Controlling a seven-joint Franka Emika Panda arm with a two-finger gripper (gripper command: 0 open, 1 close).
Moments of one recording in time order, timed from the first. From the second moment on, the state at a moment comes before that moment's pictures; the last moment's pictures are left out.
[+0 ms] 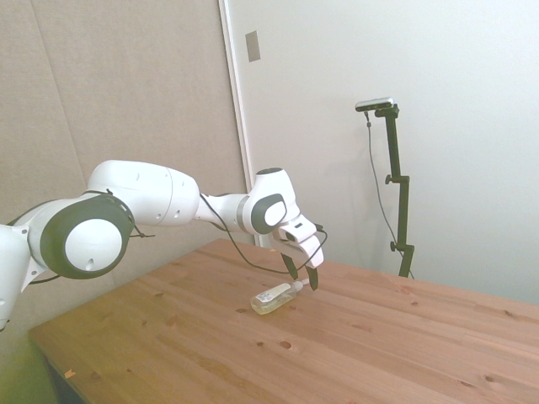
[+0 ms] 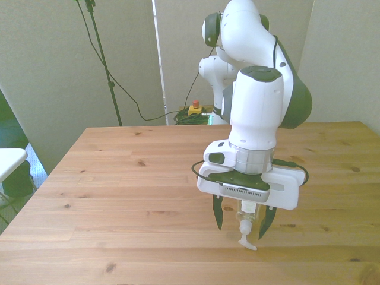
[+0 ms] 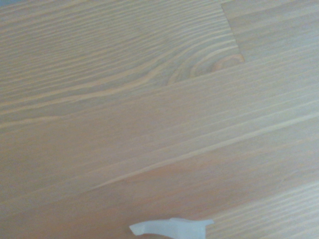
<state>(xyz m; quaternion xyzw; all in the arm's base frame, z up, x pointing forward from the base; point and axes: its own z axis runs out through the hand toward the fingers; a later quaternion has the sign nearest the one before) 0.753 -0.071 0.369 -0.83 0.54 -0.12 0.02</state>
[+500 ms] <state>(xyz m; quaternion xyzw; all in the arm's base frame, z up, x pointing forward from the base) 0.755 -0.078 0.359 -0.83 0.55 -0.10 0.03</state>
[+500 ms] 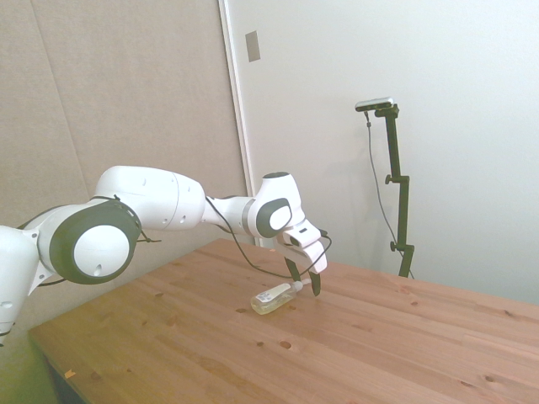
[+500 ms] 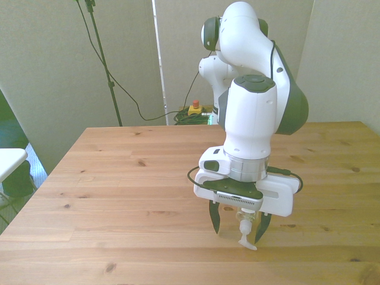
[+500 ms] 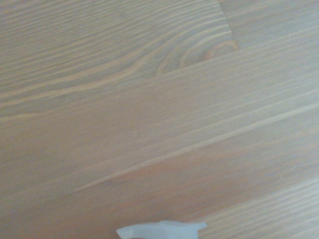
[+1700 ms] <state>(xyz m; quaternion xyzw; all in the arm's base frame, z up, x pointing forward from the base) 0.753 -0.098 0.357 -0.80 0.59 -0.09 0.04</state>
